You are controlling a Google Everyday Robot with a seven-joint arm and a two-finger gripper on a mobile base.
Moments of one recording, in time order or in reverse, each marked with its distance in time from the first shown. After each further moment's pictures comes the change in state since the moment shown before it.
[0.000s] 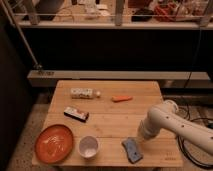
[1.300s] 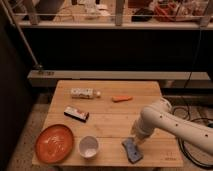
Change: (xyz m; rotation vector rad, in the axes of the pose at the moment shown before) arm -0.022 0.003 0.004 -0.013 0.002 -0.020
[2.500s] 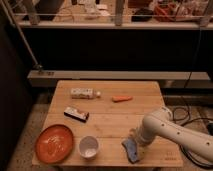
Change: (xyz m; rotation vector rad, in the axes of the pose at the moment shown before) arm 0.008 0.026 0.029 -0.012 -0.031 -0.030
